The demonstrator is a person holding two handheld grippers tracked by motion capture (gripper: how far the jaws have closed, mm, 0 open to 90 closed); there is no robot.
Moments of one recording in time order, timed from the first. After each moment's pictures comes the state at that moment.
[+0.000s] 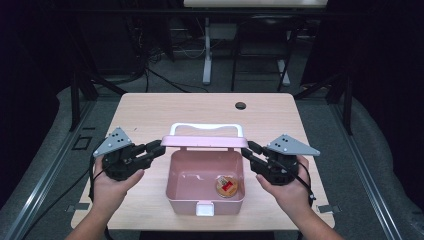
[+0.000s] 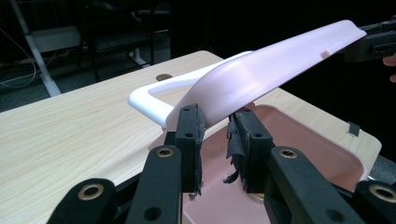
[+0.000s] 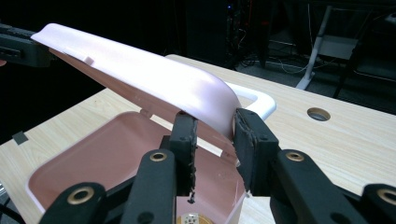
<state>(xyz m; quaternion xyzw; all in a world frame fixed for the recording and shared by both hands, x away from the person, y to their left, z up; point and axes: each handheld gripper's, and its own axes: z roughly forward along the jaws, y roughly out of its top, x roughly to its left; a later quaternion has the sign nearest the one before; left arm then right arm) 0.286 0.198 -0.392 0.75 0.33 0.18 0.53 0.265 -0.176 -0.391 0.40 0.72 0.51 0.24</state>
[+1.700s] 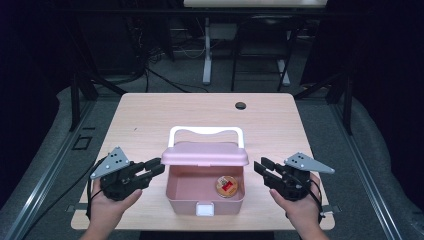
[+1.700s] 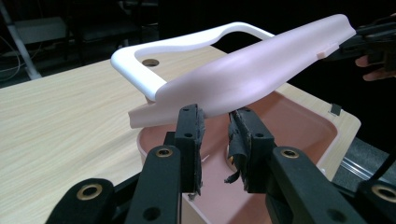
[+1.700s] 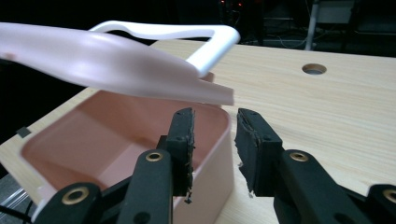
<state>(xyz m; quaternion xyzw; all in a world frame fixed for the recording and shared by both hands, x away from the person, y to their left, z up) 0.256 0.203 -0.418 0.76 0.33 0.16 0.53 0.252 -0.214 -0.437 0.46 0.69 0.52 0.20</state>
